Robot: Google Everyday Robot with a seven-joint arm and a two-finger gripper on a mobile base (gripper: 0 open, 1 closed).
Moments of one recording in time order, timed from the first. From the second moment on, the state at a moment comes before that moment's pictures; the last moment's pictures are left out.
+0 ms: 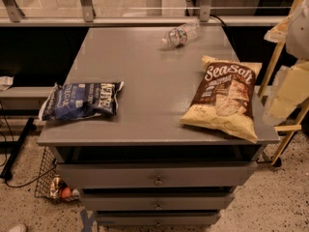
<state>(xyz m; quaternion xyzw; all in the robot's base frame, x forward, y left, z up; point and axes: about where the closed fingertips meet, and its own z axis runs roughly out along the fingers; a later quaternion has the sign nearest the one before) 0.438 -0.211 0.995 -0.60 0.78 -0.06 0.19</state>
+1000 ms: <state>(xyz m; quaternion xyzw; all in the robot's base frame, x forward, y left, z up) 0.468 -0.191 0.981 -0.64 0.74 -0.04 0.20</state>
